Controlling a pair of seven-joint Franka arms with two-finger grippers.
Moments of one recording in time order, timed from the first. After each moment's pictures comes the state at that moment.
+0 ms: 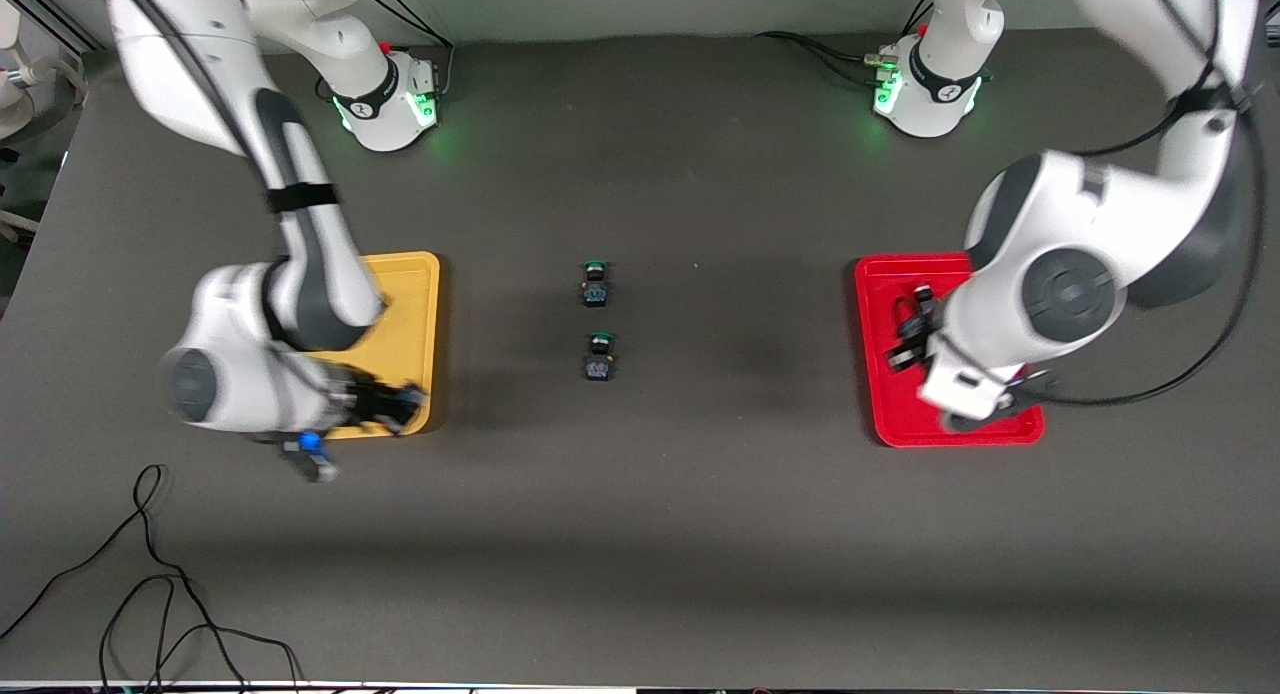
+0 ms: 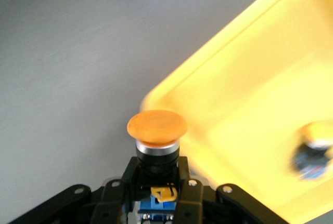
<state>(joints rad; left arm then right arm) 0.02 0.30 -0.32 -1.65 0.10 1.71 -0.67 0.39 0.49 -0.35 -1.74 0.37 2.00 0.56</state>
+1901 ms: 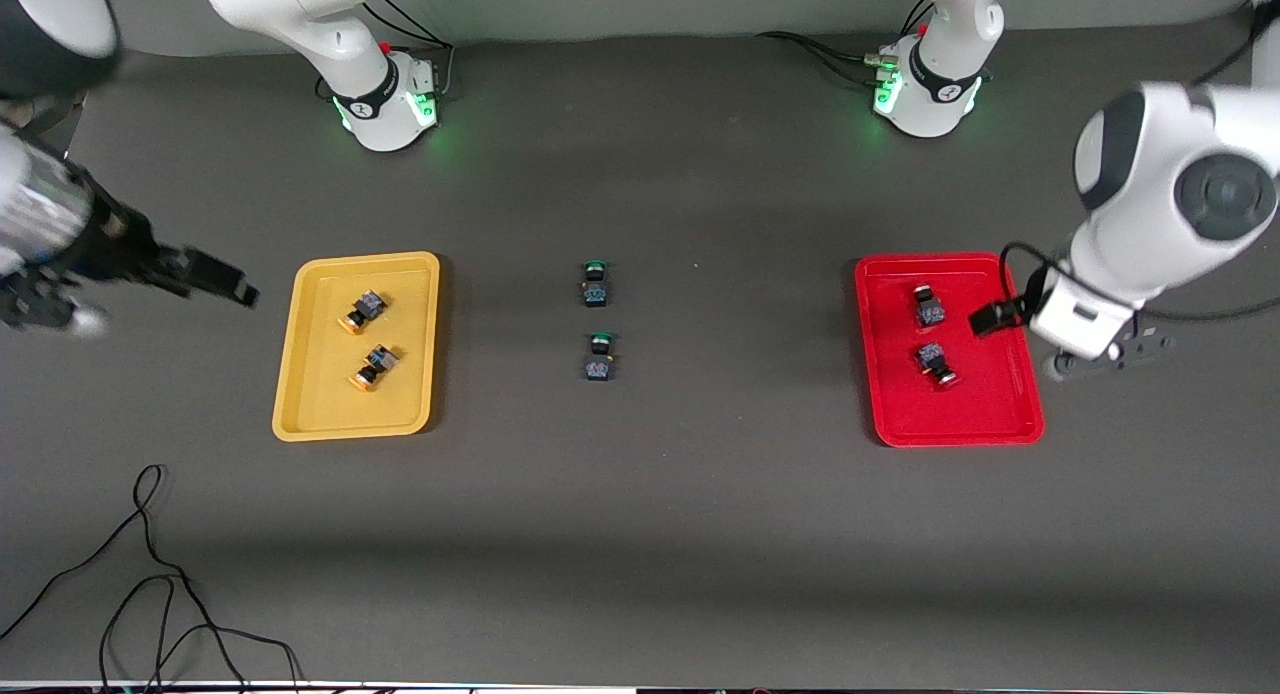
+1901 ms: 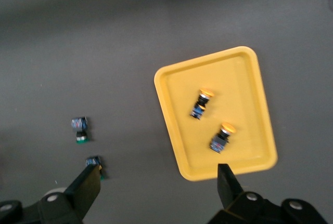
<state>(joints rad) 0.17 0.02 -0.33 -1.94 0.08 1.88 -0.37 0.20 -0.06 -0.18 -1.70 0.14 1.66 0.22</state>
